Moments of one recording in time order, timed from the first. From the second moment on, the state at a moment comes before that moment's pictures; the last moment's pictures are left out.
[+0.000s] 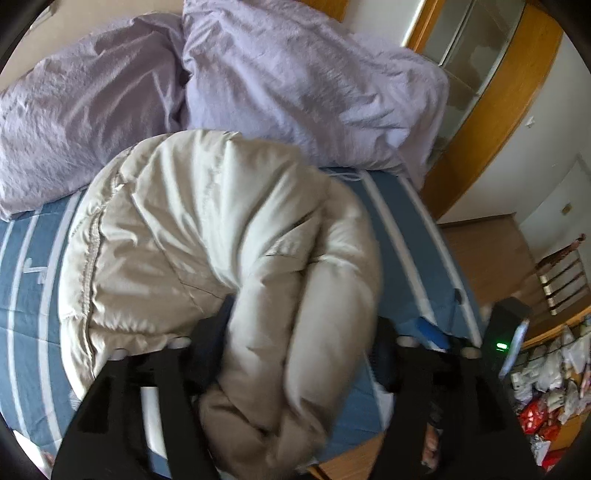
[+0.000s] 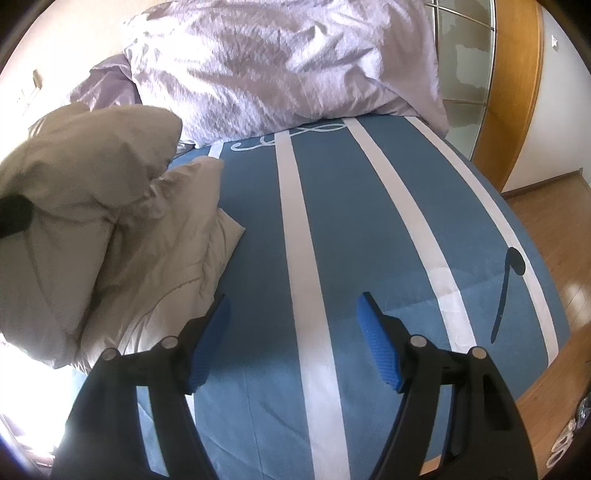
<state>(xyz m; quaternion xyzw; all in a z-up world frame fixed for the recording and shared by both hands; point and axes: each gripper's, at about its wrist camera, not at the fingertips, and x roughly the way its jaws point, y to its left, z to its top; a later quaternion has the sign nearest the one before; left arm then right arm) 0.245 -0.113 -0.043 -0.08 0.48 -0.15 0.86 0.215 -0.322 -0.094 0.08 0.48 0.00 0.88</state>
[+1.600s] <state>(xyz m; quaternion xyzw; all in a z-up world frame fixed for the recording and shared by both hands) 0.237 -0.103 -0.138 -0.03 0.49 -0.05 0.87 0.262 -0.292 -0.015 0.06 0.43 0.10 0.89</state>
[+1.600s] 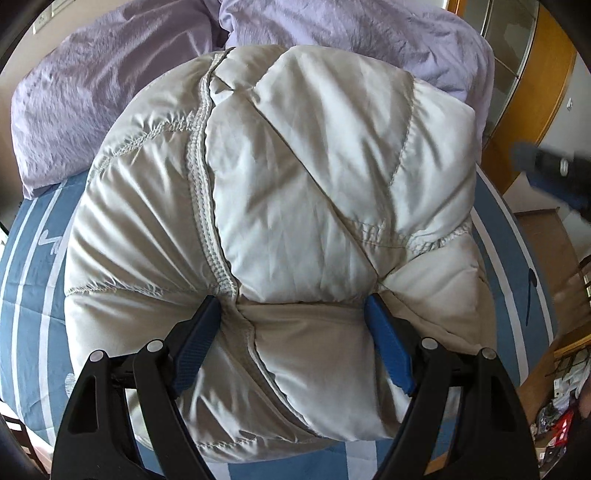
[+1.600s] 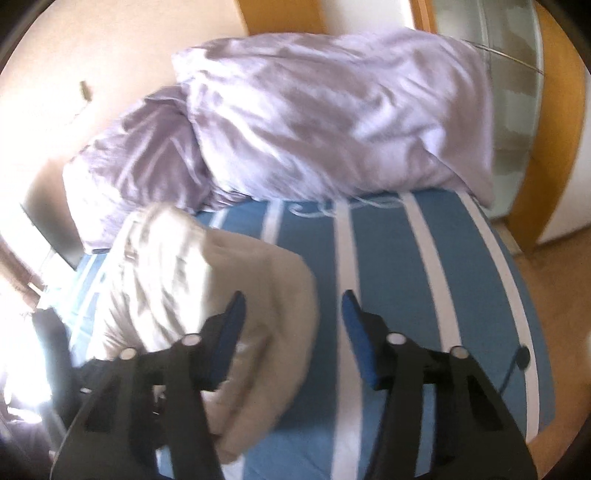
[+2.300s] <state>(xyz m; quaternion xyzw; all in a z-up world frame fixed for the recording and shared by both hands) 0.233 -0.103 -0.137 -0.02 0.48 -0.06 0.87 0.315 -0.211 -0.044 0.00 0.47 0.20 0.86</state>
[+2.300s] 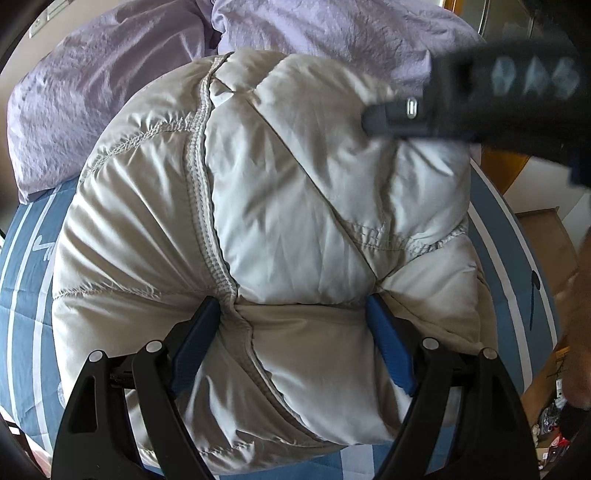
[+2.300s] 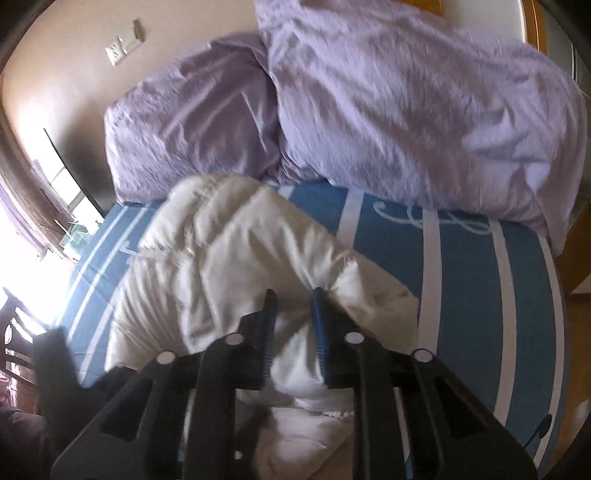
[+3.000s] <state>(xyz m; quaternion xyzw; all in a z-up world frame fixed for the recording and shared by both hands) 0.232 -0.071 -0.085 -0.05 0.43 -0.09 0.90 0.324 -0.231 -0.118 0.02 0.50 0.14 0.85</state>
